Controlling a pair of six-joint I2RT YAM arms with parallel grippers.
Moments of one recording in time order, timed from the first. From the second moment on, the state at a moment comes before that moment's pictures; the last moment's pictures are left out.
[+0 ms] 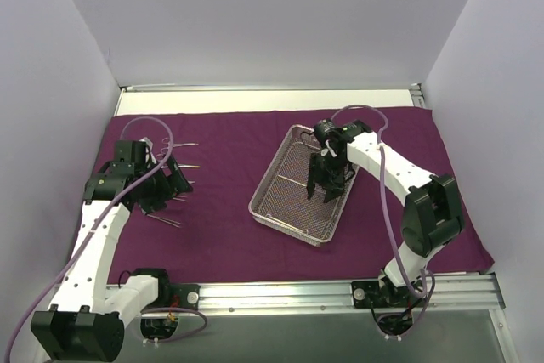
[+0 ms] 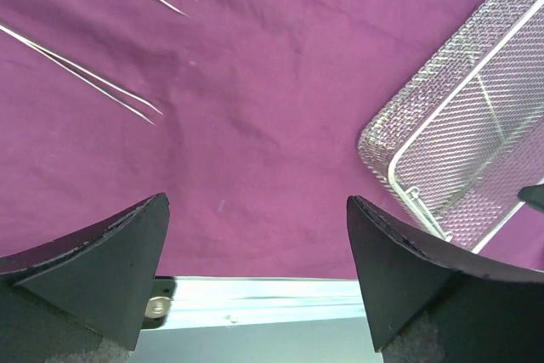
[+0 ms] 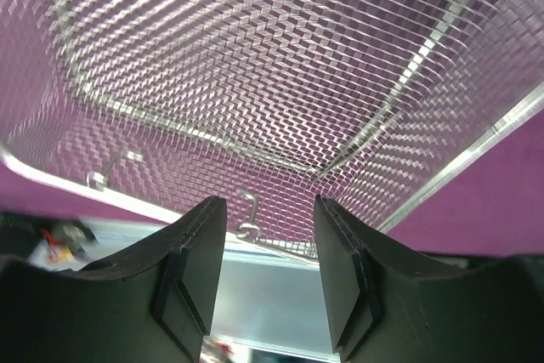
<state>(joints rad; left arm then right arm) -0.06 1.00 1.02 -1.02 0.15 -0.59 0.49 1.66 1.30 -1.07 -0.17 0.62</state>
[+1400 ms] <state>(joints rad) -0.31 1.19 1.23 -1.11 -0.06 -0.49 0.64 1.72 0.98 -0.96 -0.02 1.07</state>
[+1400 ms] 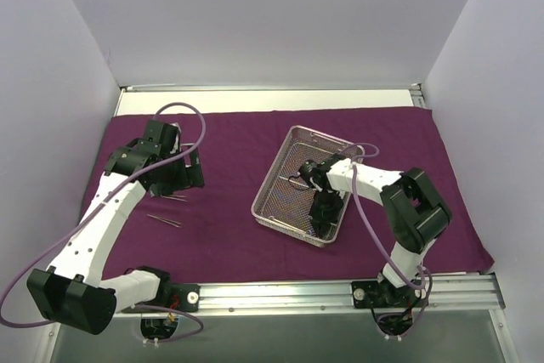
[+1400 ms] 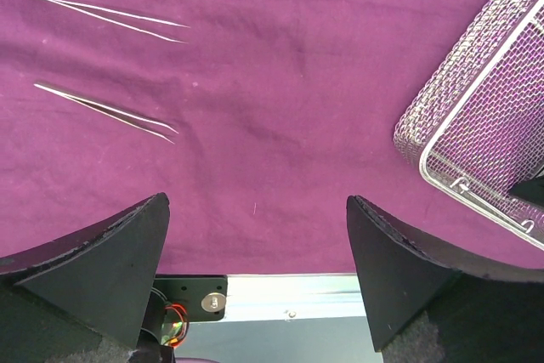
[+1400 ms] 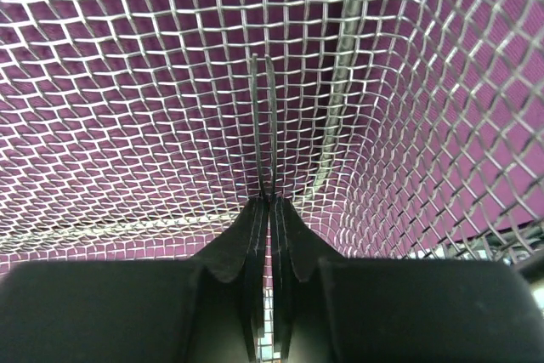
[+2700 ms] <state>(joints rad) -0.28 1.28 1.15 -0.22 0.71 -0.84 0.49 1.65 1.39 -0.19 -0.95 0.60</state>
